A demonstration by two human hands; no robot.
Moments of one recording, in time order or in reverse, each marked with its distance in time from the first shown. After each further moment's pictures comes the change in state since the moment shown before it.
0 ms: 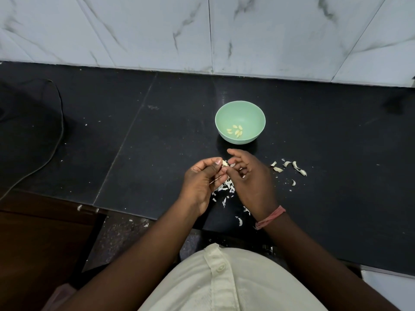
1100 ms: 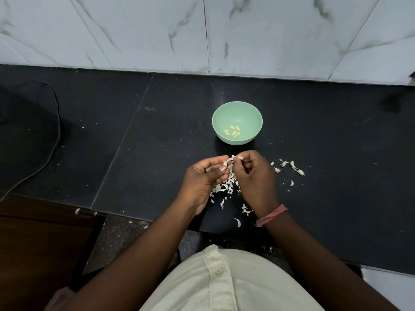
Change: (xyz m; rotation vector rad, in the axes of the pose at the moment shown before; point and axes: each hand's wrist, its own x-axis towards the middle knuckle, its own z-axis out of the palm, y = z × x) left_hand 0.007 -0.003 -0.003 0.156 -0.174 0.091; right_hand 0.009 0.015 -0.002 -0.026 0.168 0.056
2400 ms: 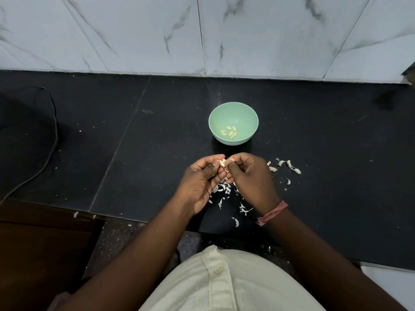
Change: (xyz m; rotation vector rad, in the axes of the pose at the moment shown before) left_hand -0.003 0.009 0.007 -0.126 0.014 -0.083; right_hand 0.000 -0.018 -0.011 0.172 -0.205 0.165
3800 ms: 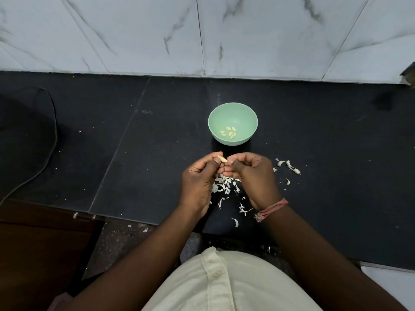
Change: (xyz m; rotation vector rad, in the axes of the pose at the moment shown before) left_hand -0.005 -0.014 0.012 -0.018 0.114 0.234; right_hand 0.004 -0.006 0.001 0.466 0.013 0.197
